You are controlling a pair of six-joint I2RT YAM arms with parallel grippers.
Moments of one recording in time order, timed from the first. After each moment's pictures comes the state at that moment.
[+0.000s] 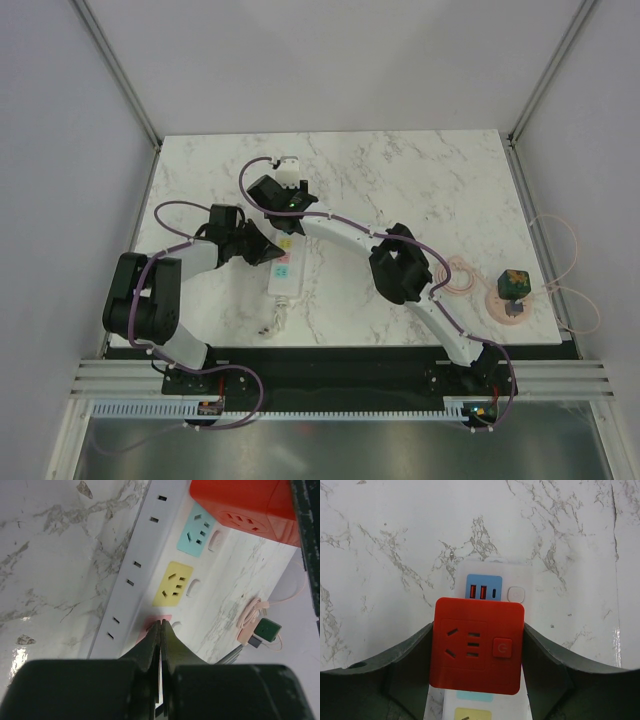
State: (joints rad) left arm -0.16 1.58 0.71 -0.01 0.47 -0.87; right arm 0.91 2.49 2.25 -0.57 0.70 0.67
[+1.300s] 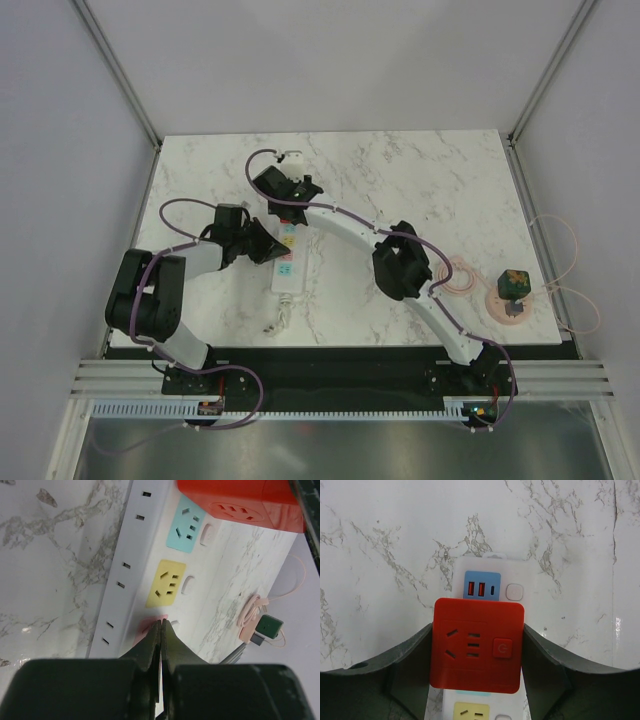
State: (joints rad) left arm -0.20 1.60 0.70 0.08 0.47 -0.87; right arm 0.88 2.51 2.35 -0.68 0.62 0.66
